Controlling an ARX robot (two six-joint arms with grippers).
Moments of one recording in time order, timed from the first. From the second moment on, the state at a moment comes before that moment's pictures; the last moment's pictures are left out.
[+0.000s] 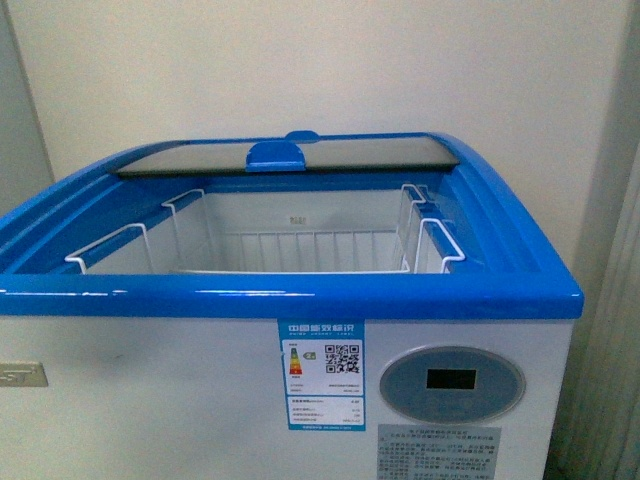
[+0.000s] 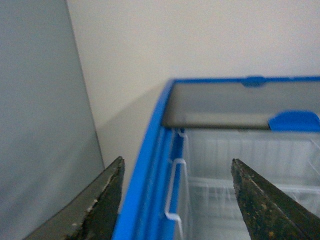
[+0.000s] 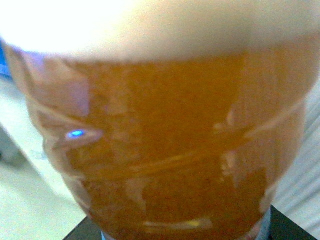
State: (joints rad) left arm 0.01 1.37 0.80 0.68 0.00 0.07; right arm 0.00 0.48 0.69 -0.46 -0.19 -0.12
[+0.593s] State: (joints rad) left arm 0.00 1.09 0.28 0.81 0.00 0.01; right arm 0.23 1.64 1.75 -0.58 -0.09 -1.22
